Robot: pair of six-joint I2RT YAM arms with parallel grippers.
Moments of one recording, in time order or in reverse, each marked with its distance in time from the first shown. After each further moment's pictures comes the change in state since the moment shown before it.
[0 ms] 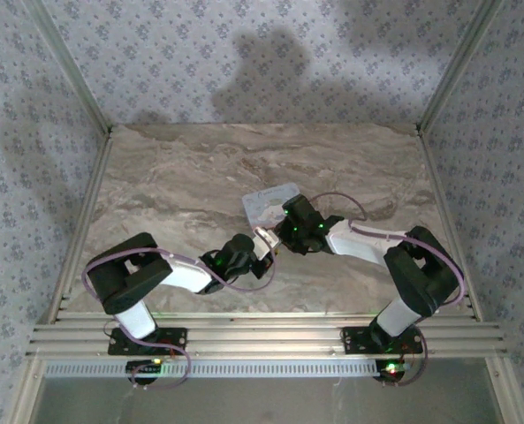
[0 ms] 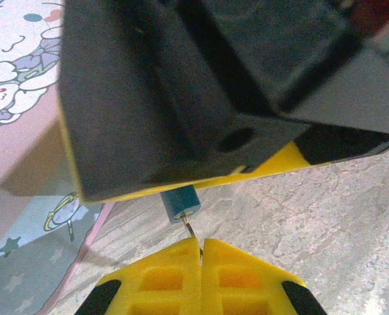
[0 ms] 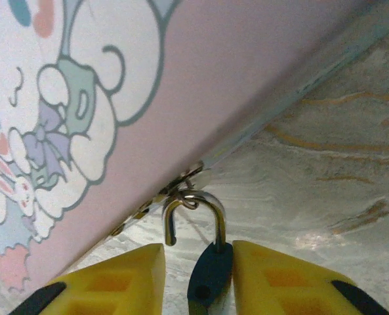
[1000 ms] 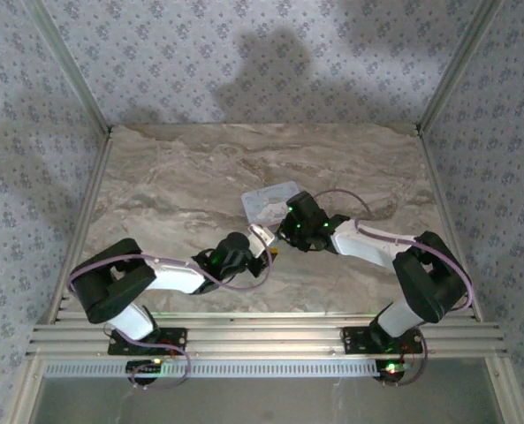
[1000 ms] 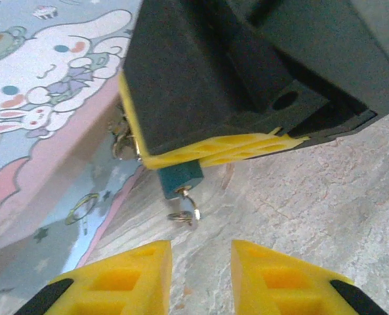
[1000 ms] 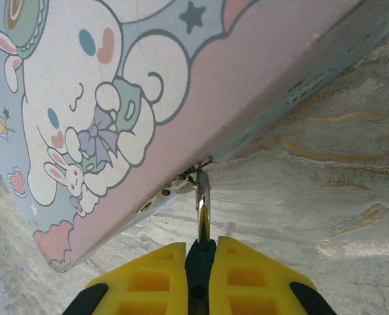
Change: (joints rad) left arm 0.016 -0.116 -0.023 -0.069 -0.003 -0.018; right arm -0.017 -0.056 -0.004 -0.001 0.012 0.001
